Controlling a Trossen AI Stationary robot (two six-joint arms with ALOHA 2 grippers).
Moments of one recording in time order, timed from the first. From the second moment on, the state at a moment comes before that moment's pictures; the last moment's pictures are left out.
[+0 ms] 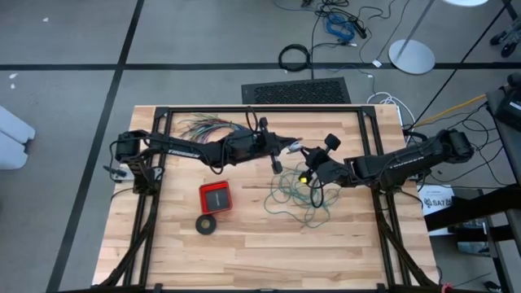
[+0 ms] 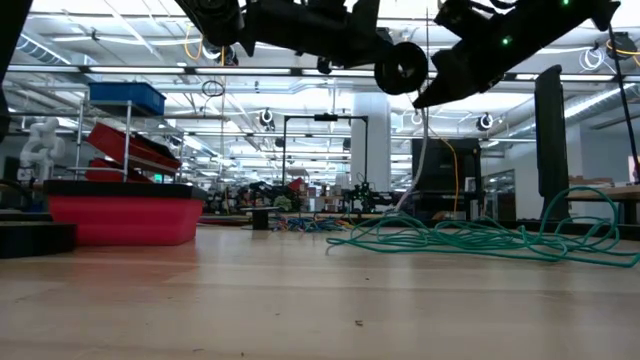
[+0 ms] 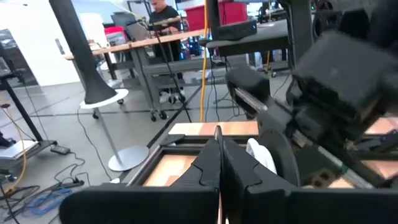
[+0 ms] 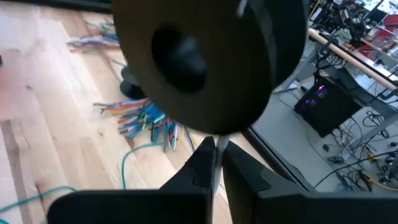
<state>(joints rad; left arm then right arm) 0.10 1.76 1.16 0.62 -0.17 0.19 0.16 1.21 0.67 -0.07 0.90 0.11</state>
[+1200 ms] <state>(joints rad) 0.11 1.76 1.16 0.69 -0.21 0.21 0.30 1.21 0.50 -0.14 1.04 0.46</state>
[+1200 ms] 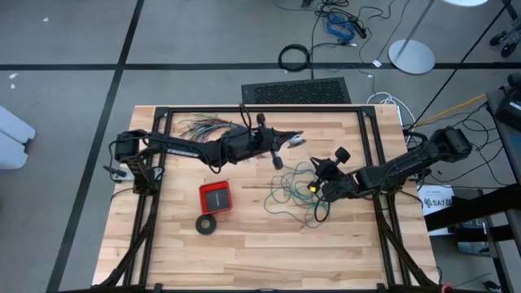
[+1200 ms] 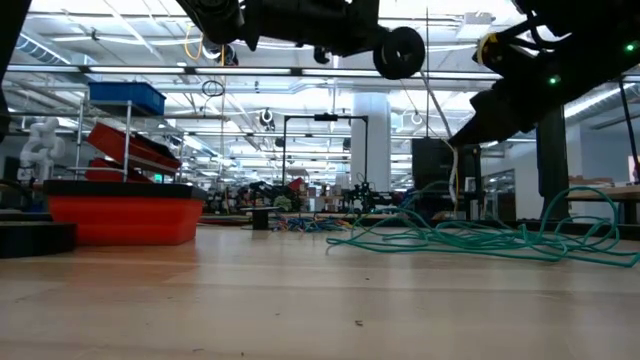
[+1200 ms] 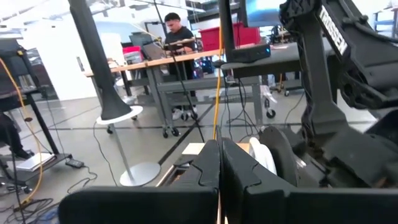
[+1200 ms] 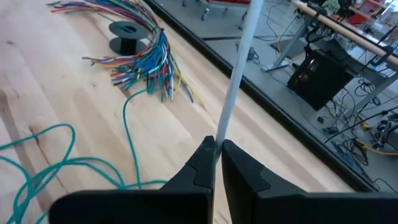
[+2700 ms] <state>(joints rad) 0.11 1.76 1.16 0.66 -0.20 0.20 0.19 1.20 0.49 -0.07 1.06 0.51</state>
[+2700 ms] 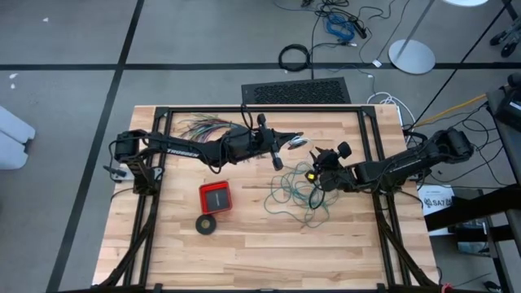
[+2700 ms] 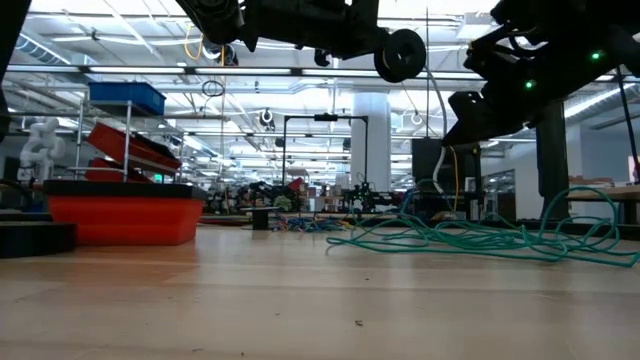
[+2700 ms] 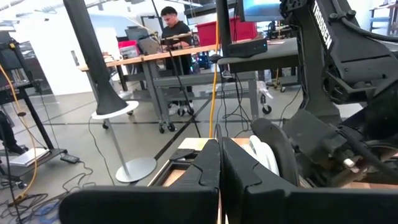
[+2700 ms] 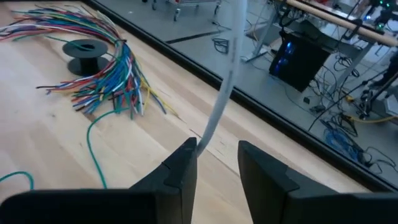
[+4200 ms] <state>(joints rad) 0.11 1.76 1.16 0.64 -0.20 0.22 0.39 1.07 0.50 -0.29 1.02 0.71</state>
